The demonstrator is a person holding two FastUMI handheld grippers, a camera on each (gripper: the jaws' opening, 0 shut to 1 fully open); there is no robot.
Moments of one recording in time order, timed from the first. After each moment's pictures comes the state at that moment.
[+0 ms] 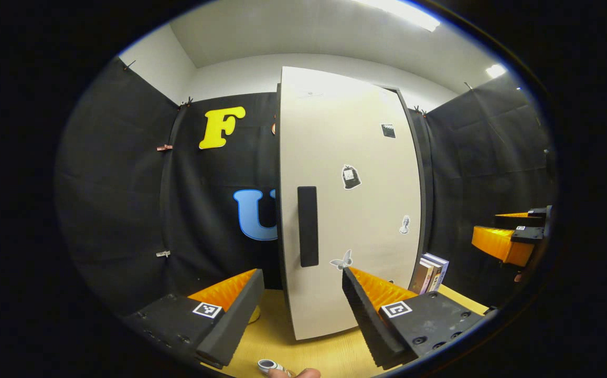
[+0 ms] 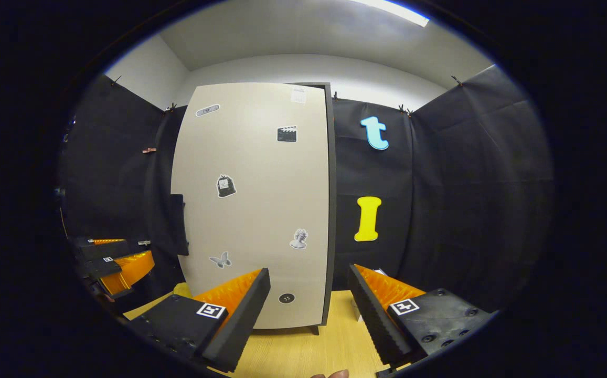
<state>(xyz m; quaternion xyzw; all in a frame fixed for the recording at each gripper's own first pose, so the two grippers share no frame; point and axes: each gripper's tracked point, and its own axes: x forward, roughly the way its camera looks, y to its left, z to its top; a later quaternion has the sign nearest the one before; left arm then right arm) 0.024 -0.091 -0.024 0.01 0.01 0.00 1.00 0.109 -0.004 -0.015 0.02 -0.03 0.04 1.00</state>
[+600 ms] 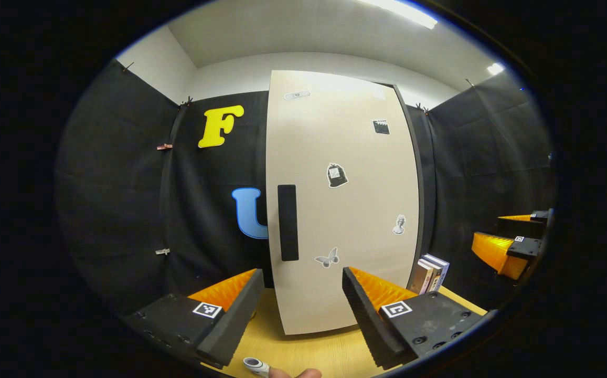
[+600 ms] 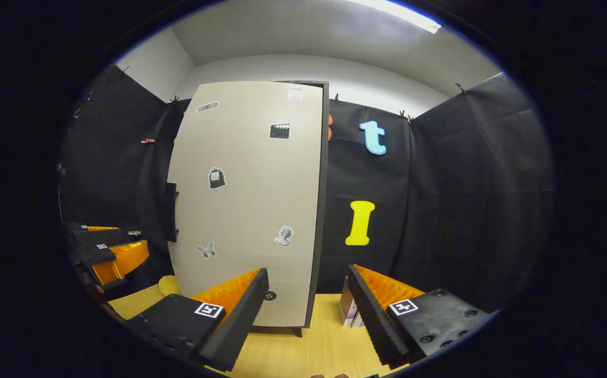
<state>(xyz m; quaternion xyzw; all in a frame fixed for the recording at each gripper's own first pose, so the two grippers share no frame) 0.038 -0.116 -0.028 0.00 0.01 0.01 1.00 0.119 -0.024 -0.020 -0.02 -0.04 0.03 1.00</state>
